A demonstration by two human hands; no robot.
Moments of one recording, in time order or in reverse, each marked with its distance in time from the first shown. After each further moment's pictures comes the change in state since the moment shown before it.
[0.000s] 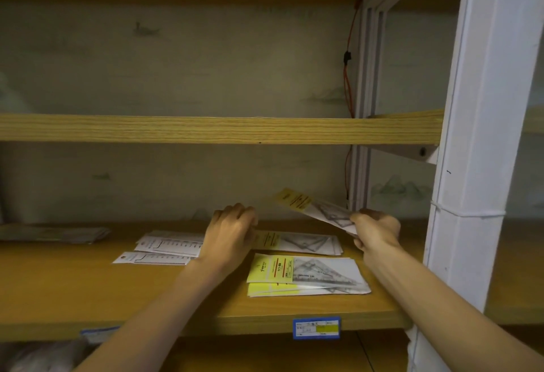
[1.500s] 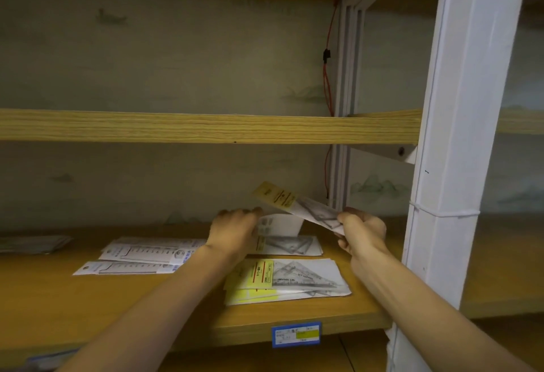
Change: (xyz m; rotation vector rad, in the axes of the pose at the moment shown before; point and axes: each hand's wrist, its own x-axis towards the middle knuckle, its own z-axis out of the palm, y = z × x) left_hand 0.041 0.037 0.018 0.198 -0.304 -0.004; right_hand -0.022 -0.013 -0.016 0.101 -0.064 -0.019
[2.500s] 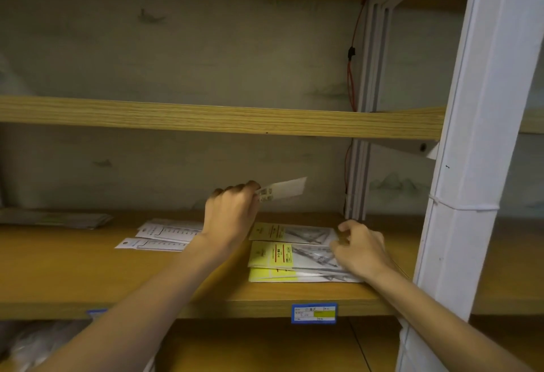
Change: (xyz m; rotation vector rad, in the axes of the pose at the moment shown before) left_hand -0.036 -0.027 -0.033 -0.113 0.535 -0.094; right_hand -0.019 0.030 -0.011 -1.097 -0.276 -0.425
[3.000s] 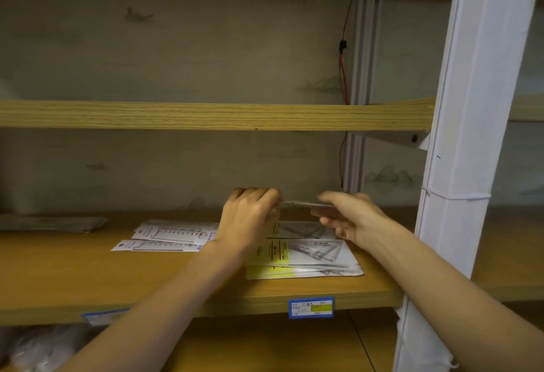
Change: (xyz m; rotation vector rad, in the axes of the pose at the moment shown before) left_hand -0.009 0.025 0.009 -0.158 -0.022 0.218; right_hand 0.026 -0.042 -0.032 0.889 -0.156 0.381
